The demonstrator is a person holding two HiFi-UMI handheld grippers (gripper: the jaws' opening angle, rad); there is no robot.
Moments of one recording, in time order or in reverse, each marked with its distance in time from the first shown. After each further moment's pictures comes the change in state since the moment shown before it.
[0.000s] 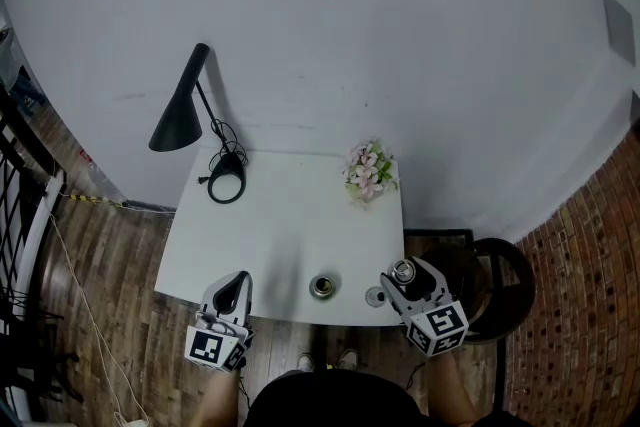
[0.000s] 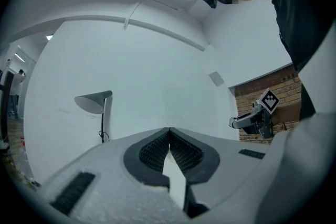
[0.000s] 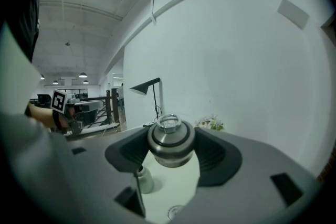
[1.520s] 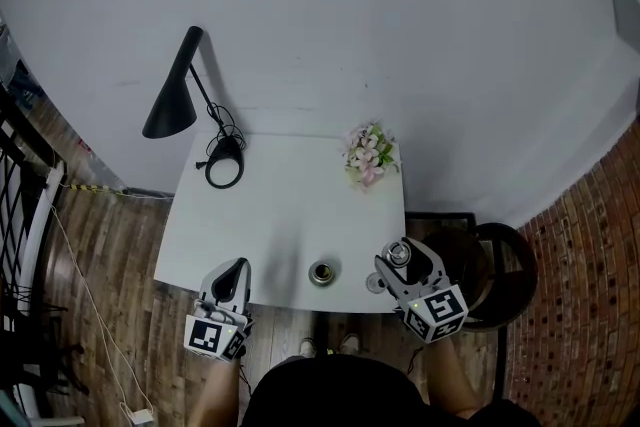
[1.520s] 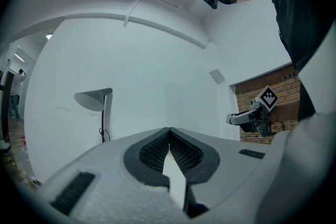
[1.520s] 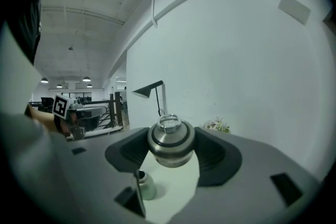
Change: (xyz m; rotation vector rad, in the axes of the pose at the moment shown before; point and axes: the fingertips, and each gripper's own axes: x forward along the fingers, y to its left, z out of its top) left arm 0.007 0.002 -0.009 0.000 0.021 0.005; right arm 0.015 0.005 0.009 0.005 -0.034 0.043
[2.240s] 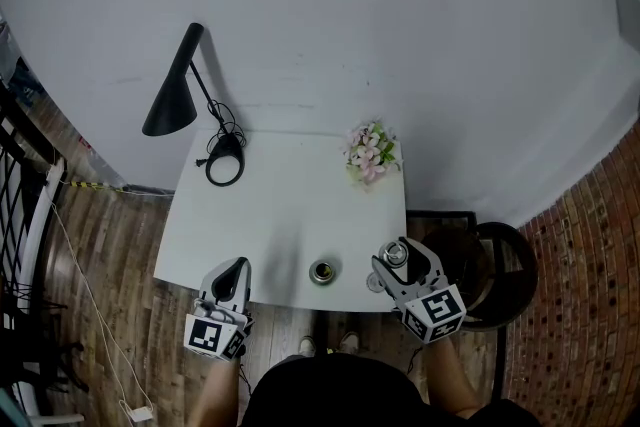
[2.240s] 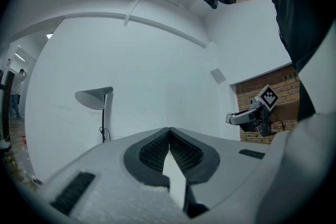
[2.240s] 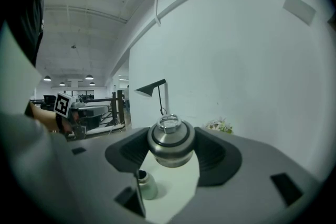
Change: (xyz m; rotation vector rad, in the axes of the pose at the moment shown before) left arm 0.004 0.001 0.012 0.019 -0.062 -0.008; right arm 0.006 0.007 -0.001 -0.017 0.012 0.023
